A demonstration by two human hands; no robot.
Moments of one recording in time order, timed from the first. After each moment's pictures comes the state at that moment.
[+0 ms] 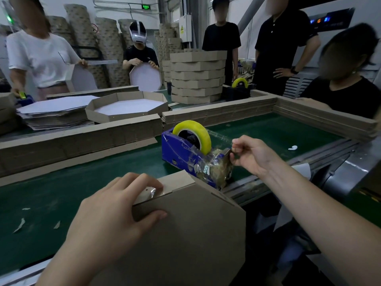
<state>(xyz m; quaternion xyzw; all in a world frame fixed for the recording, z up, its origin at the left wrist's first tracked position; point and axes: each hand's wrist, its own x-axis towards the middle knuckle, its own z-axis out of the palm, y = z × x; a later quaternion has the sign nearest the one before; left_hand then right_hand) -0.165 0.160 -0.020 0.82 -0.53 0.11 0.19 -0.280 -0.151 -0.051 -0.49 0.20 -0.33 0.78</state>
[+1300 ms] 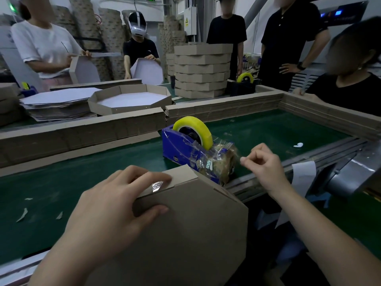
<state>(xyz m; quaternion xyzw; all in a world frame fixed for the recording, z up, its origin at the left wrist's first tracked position) -0.159 0.163 -0.025 0.80 -0.55 0.13 0.17 -0.308 -0.145 -0.103 -0.76 0.25 -0.45 0.39</state>
